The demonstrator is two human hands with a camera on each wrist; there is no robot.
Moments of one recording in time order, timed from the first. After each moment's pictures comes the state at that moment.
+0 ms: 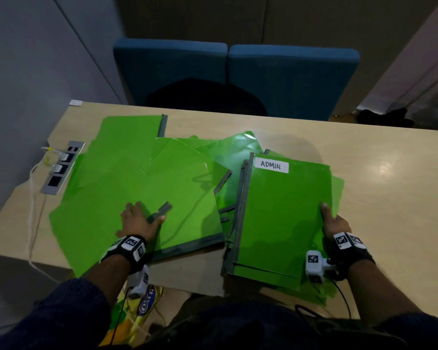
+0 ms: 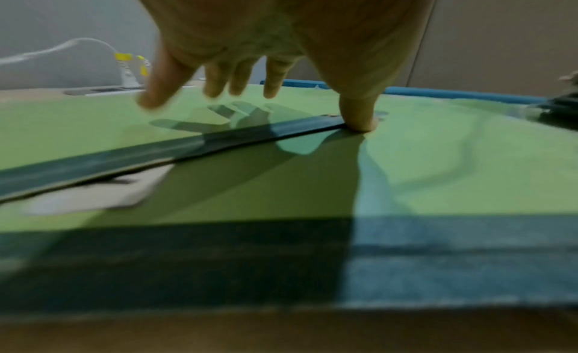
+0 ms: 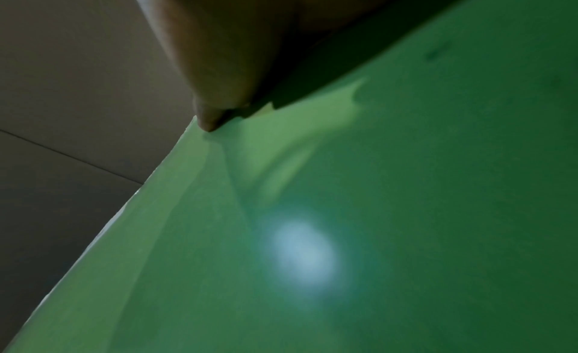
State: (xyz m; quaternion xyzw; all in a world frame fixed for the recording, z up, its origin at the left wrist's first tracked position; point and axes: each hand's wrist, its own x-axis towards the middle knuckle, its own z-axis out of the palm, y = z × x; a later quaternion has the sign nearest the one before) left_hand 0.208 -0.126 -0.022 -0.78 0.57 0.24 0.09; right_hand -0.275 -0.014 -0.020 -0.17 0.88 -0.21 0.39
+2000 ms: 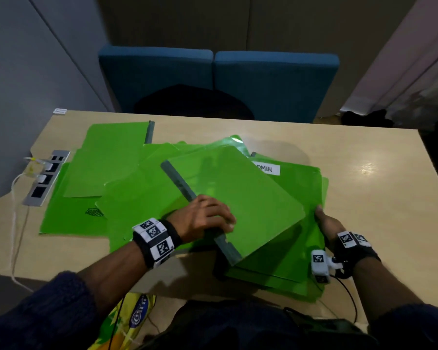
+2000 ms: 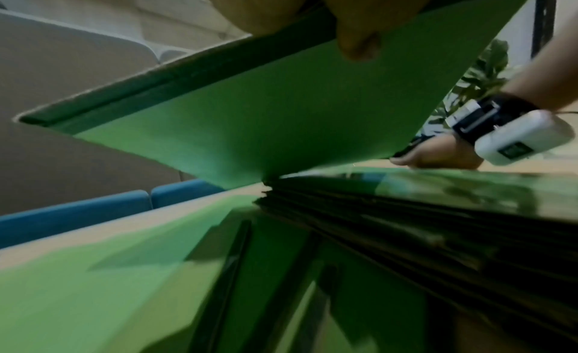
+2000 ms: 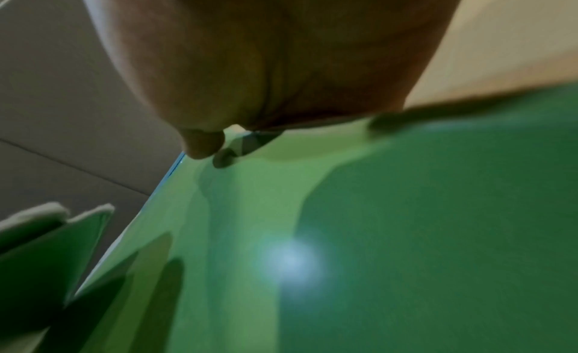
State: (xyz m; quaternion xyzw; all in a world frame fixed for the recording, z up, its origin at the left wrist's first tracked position) left_hand 0.070 -0.122 0.053 -0.07 0.97 0.14 -0.20; right_hand -0.300 -0.011 -0.029 -0.16 0.84 -0.20 0.48
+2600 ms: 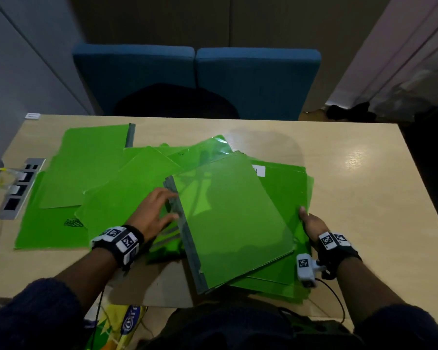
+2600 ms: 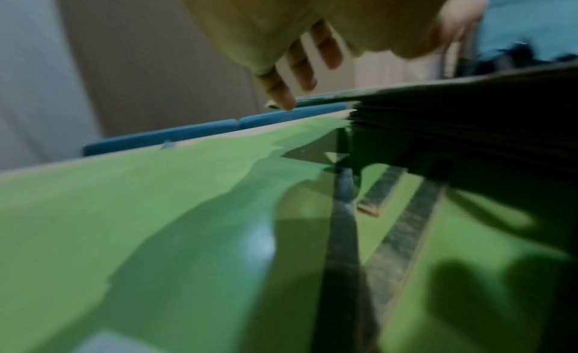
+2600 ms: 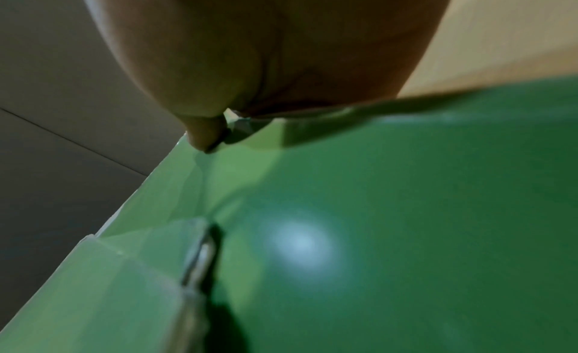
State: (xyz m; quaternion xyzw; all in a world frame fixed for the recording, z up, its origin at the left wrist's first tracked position) left_hand 0.116 -0.157 0.012 -0.46 0.85 0.25 -0.08; right_hand -0.299 -0.013 -0.032 -0.23 0.84 -0.17 0.46
